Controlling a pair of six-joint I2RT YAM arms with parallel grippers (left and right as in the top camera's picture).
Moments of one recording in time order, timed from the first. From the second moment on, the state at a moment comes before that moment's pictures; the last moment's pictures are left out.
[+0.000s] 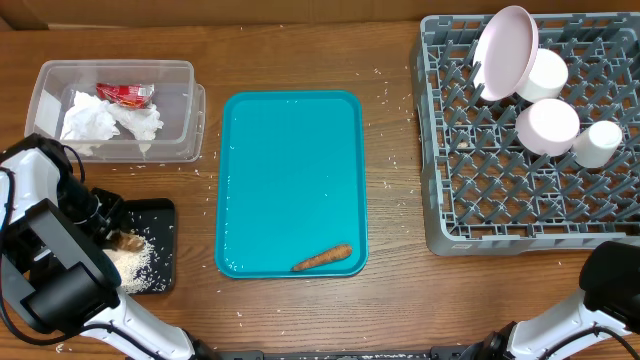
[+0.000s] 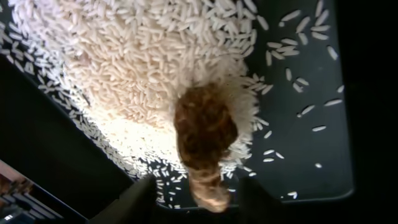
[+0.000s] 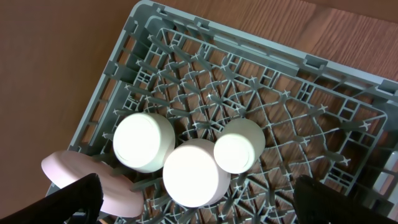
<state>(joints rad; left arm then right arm) 0.62 1.98 1.42 -1.28 -0.03 -0.59 -0.55 1.90 2.30 -1.35 0.04 0.62</state>
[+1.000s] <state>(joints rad) 0.13 1.43 1.42 -1.24 0.18 -0.36 -0.55 1.90 2.30 -1.35 0.04 0.62</state>
